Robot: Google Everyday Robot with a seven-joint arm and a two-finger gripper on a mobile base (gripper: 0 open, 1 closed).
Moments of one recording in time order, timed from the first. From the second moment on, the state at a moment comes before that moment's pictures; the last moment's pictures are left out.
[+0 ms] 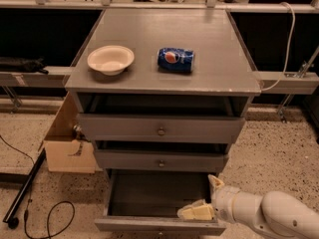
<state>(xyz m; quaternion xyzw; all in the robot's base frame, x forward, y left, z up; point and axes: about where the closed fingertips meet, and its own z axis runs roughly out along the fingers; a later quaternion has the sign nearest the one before) 0.430 -0.117 0.548 -0.30 0.82 0.27 0.39</state>
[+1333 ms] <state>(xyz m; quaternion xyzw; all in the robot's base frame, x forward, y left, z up) 0.418 -0.167 0.461 -0.36 0.88 0.13 0.27</state>
